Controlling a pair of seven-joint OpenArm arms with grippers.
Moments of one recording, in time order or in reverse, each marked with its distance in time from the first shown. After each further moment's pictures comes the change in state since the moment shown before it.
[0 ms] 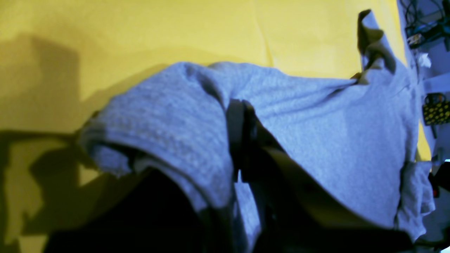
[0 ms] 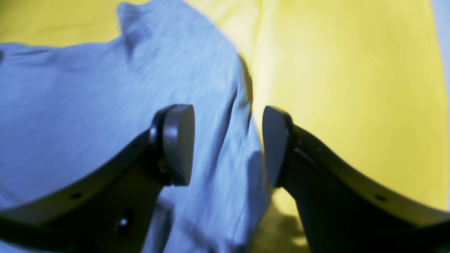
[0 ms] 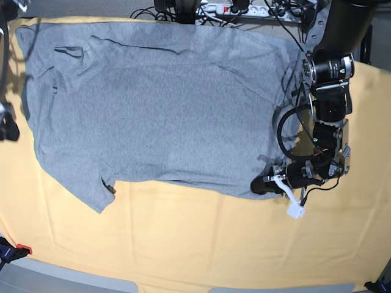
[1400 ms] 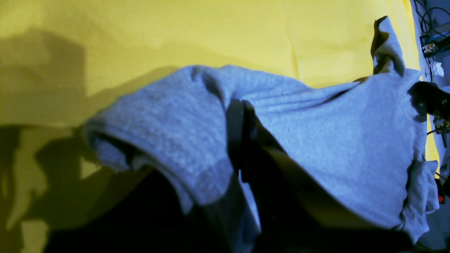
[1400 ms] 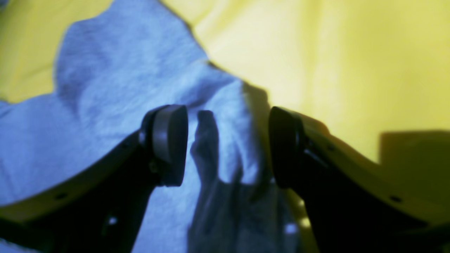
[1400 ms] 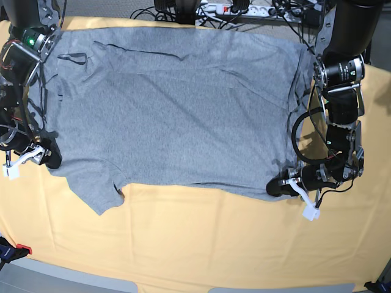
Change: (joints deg) left arm -1.1 -4.0 0.0 0.0 -1.0 1.9 1.7; right arm 20.3 -4.4 -13.2 -37.6 -16.7 0.0 16.7
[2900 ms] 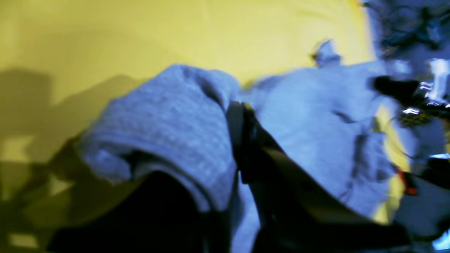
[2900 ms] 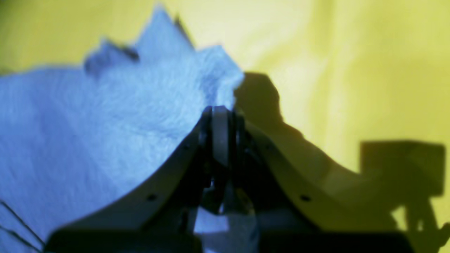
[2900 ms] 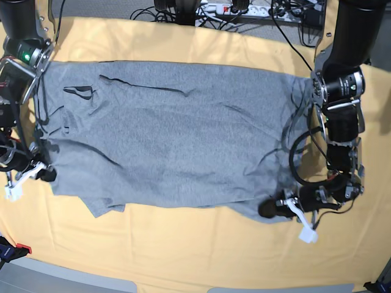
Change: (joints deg) left arm -5.8 2.1 0.0 0.0 -7.3 -2.0 7.5; right arm 6.3 1.0 -5.8 0.3 0.3 0.0 -5.2
